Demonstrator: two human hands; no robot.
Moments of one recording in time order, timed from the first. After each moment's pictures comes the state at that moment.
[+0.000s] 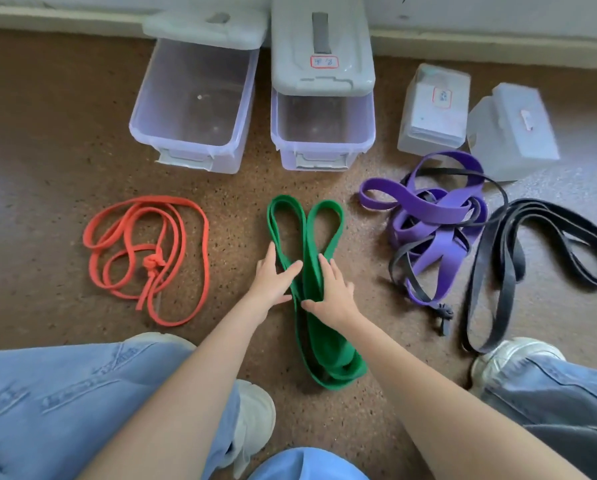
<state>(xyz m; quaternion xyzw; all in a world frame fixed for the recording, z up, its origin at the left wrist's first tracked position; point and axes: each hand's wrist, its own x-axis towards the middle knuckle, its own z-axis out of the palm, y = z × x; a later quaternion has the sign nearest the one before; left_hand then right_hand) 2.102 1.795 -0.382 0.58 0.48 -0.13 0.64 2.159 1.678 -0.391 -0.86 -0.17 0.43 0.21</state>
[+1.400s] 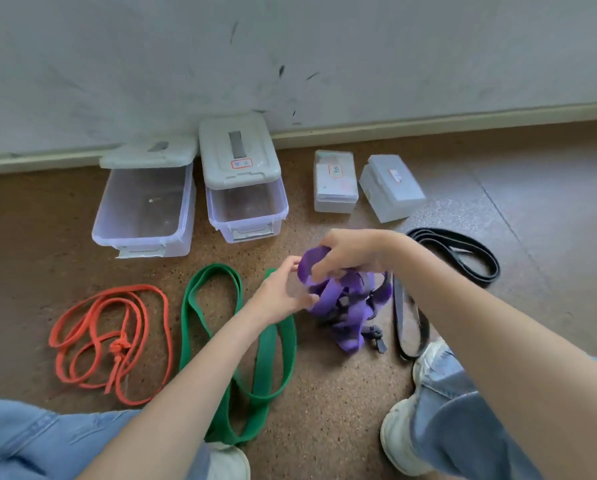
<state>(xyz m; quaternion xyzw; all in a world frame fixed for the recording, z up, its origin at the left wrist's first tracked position) 2.159 1.746 -0.258 0.84 0.12 -0.10 0.52 2.269 1.631 -0.168 -0.79 -0.22 0.52 0.24</state>
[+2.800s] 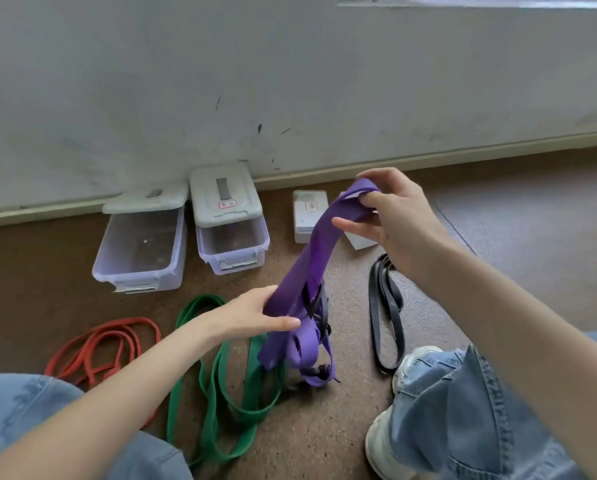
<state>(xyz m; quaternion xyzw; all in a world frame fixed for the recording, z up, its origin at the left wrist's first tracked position) 2.129 1.746 -0.164 0.84 0.01 -0.21 0.50 2.216 1.569 -0.042 -0.66 -0.01 0.15 0.74</state>
